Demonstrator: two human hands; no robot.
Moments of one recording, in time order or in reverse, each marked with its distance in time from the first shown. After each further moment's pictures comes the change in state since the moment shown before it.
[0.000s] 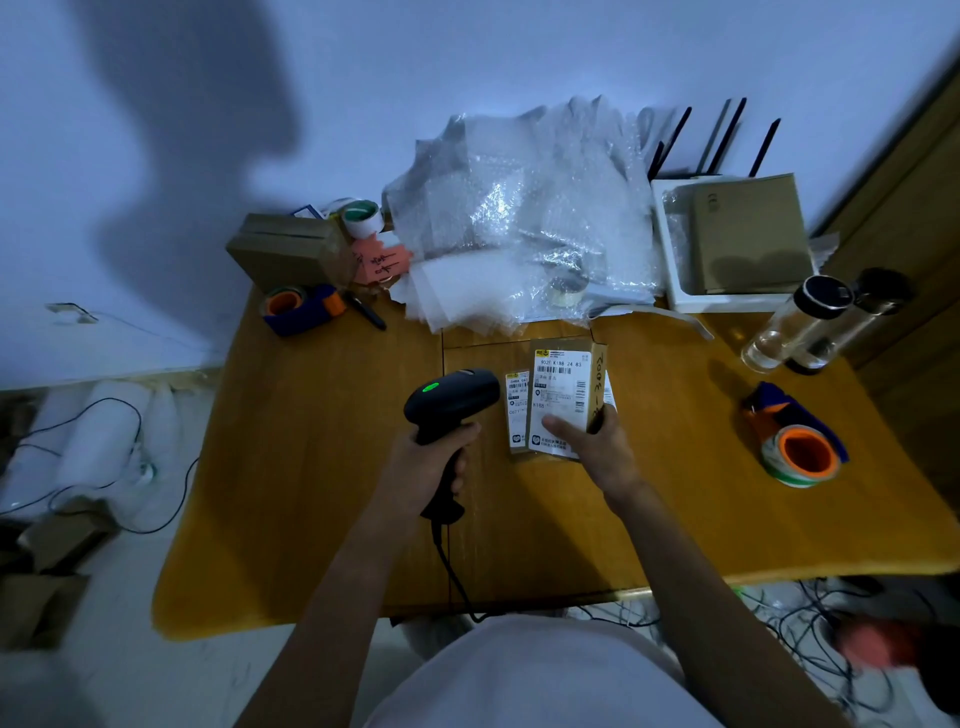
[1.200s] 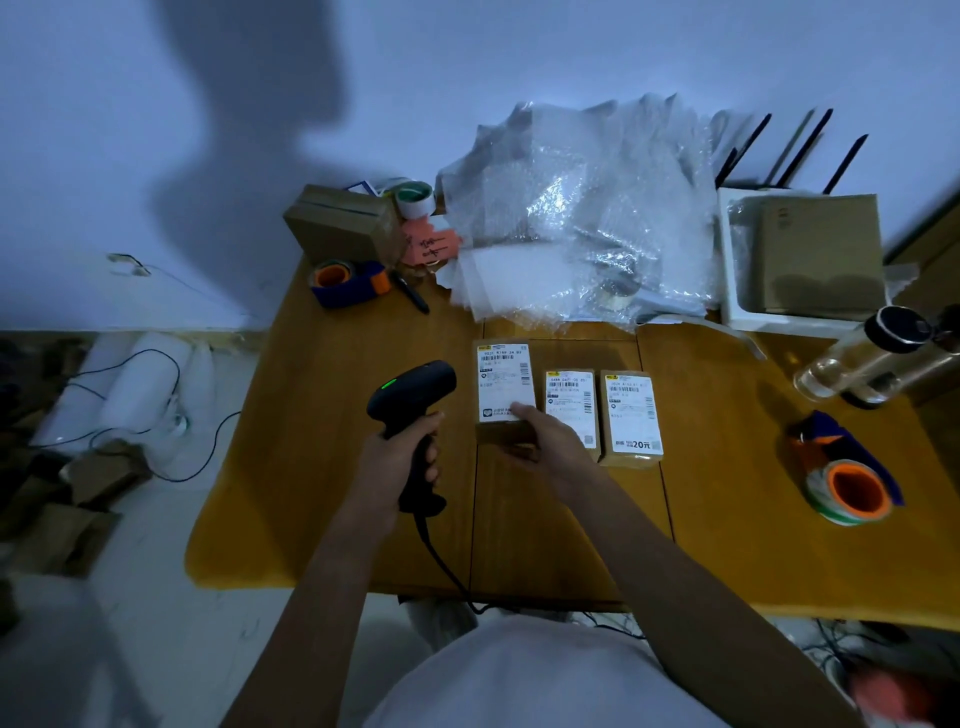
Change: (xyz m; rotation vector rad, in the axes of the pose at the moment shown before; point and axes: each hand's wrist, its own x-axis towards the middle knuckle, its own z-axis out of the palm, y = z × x) left_hand -0.010 -0.010 -0.061 -0.243 0.211 -0.084; right_hand 0.002 -0.014 0.100 0.314 -0.245 0.360
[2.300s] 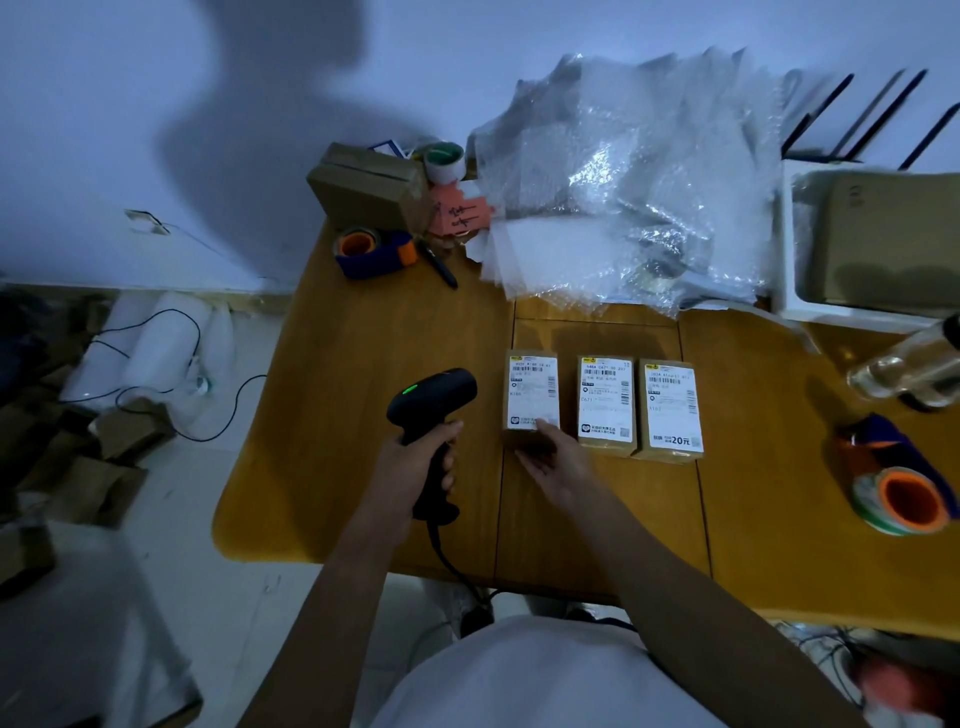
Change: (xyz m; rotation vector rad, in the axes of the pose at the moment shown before) left_hand 0.004 -0.010 -0.023 0.031 0.057 -0.062; right_hand 0.038 0.053 0.005 0.369 0.127 0.146
